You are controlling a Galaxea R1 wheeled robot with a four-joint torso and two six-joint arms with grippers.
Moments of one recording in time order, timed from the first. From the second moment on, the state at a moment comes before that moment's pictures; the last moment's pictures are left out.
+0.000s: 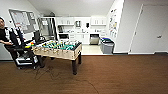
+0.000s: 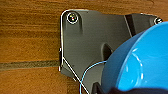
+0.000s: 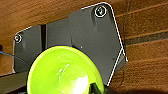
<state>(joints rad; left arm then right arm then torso) 1.57 2.91 -2.72 0.46 -0.17 -0.49 -1.56 2.90 -2.59 0.34 0.14 -0.23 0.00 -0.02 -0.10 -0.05</state>
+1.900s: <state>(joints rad) 1.57 2.92 -2.73 0.46 -0.17 -0.49 -1.55 2.91 -2.60 0.34 0.13 -0.23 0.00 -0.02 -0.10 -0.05</state>
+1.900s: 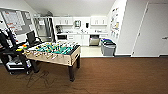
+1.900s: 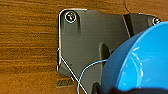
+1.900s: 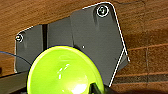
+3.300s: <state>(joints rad) 1.57 2.92 -2.73 0.46 -0.17 -0.49 -1.55 2.91 -2.60 0.34 0.13 -0.23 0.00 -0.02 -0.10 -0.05</state>
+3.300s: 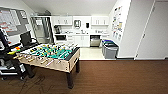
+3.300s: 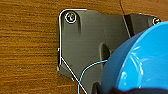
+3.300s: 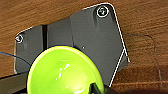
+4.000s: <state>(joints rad) 1.57 2.92 -2.73 0.46 -0.17 -0.49 -1.55 2.92 -2.60 0.34 0.13 -0.23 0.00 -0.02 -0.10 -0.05</state>
